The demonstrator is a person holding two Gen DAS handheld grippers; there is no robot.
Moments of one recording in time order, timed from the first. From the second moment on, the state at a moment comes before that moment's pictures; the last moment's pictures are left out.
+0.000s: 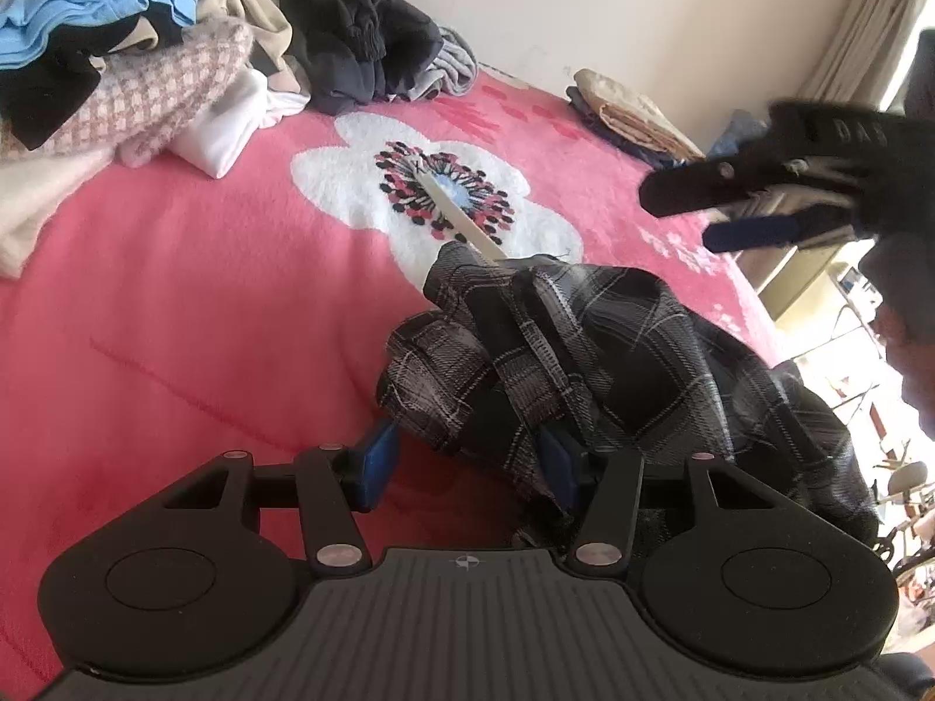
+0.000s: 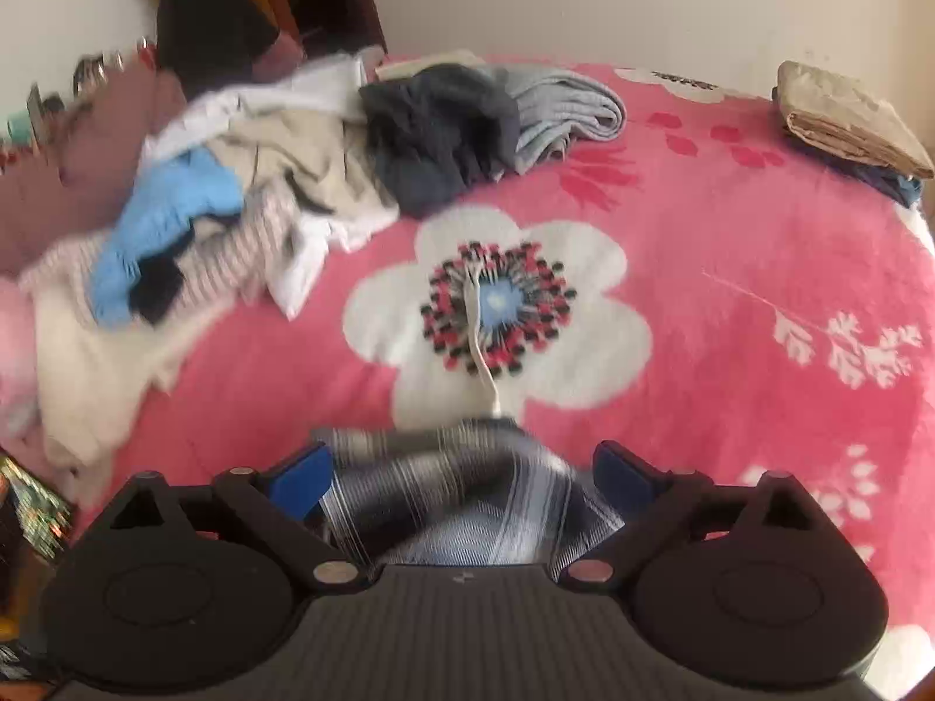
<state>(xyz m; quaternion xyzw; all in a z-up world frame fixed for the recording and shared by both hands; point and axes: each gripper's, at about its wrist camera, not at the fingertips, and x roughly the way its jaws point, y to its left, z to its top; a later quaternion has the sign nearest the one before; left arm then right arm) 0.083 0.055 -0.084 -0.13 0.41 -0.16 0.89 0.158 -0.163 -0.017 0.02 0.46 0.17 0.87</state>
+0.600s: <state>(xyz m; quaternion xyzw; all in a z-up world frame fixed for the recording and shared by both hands) 0.086 0.064 -0.079 -0.21 0.40 -0.18 0.87 0.130 -0.219 -0.057 0.16 0.45 0.17 0.86</state>
